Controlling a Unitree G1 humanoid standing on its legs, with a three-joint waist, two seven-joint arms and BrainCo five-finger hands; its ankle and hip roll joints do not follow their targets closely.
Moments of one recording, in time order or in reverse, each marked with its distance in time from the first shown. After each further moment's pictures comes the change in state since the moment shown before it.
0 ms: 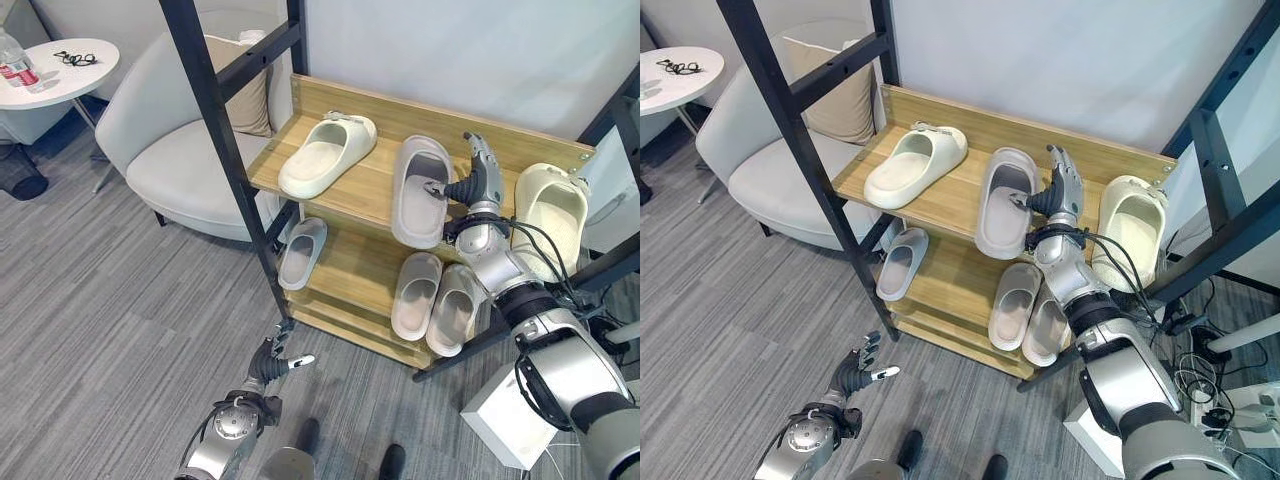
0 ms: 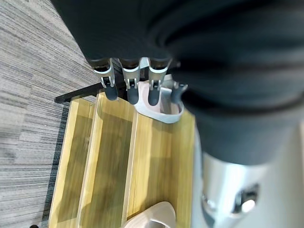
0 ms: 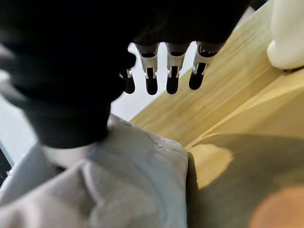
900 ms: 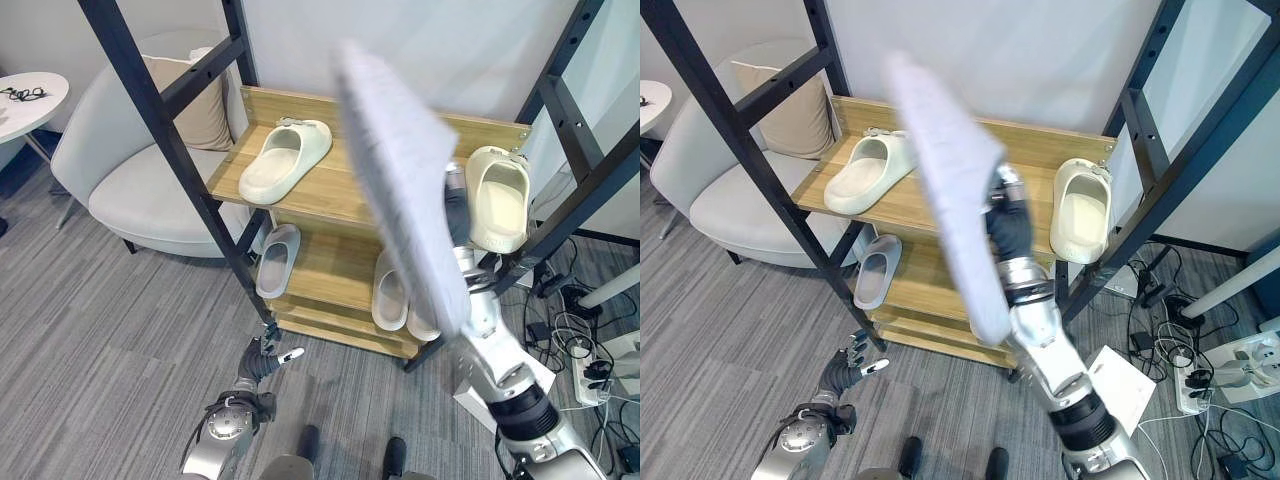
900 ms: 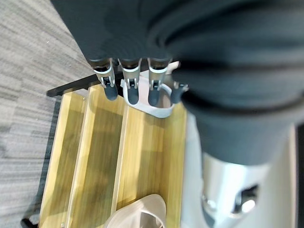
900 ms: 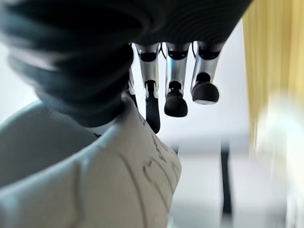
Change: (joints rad) left arm 0.059 -0.061 0.116 -0.050 -0.007 0.043 -0.005; right arm 0.521 0.181 0.223 -1.081 0.763 -0.249 0.396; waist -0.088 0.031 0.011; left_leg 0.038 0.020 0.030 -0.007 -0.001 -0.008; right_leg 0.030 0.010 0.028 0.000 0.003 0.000
